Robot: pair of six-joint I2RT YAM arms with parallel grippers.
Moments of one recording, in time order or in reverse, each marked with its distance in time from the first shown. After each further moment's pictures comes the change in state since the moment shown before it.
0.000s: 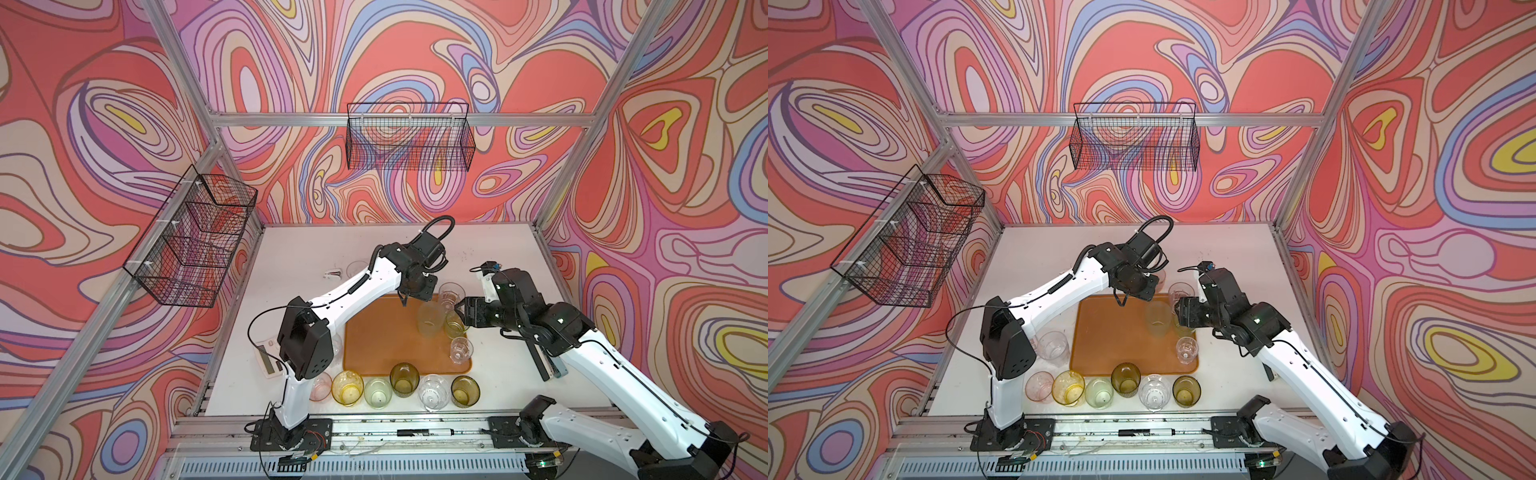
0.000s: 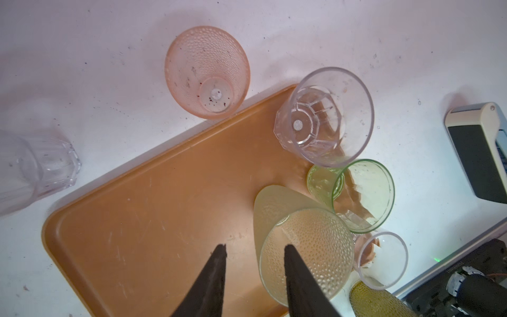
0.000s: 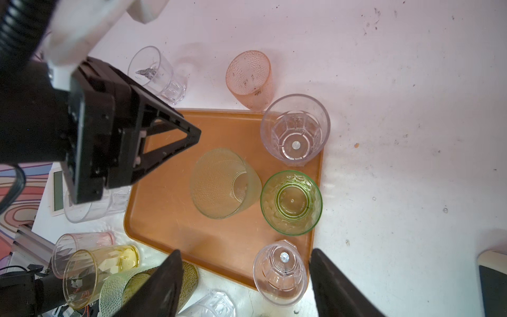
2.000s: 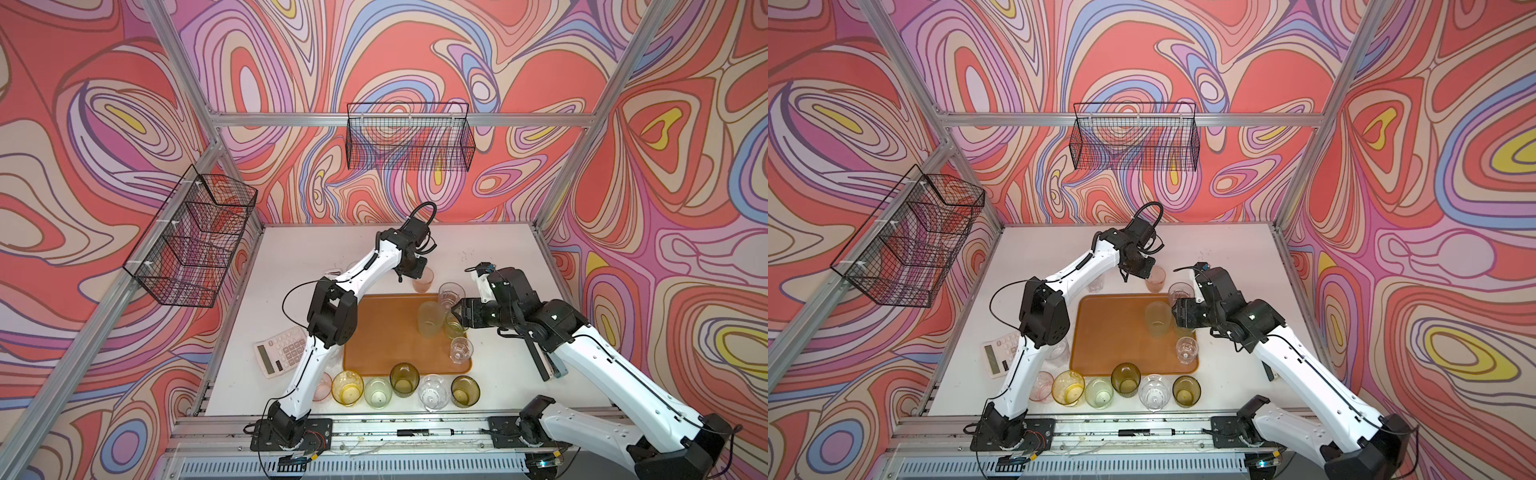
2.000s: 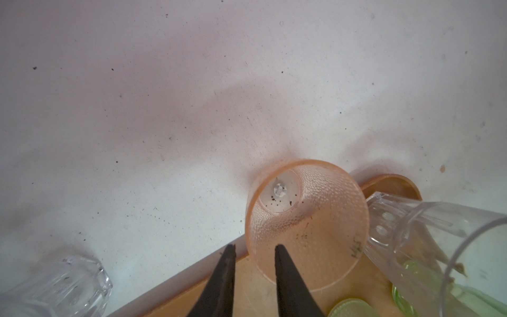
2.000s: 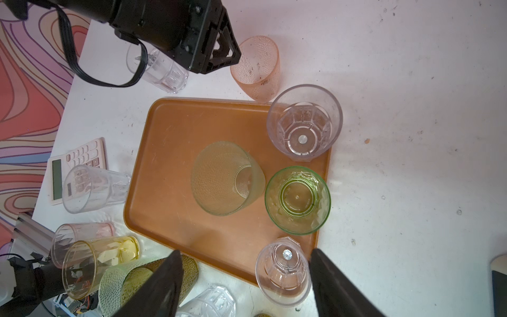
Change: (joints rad) left arm 0.172 0.386 0.332 0.042 0.034 0.188; right arm 0.000 0.033 0.000 0.000 -0.032 -0.019
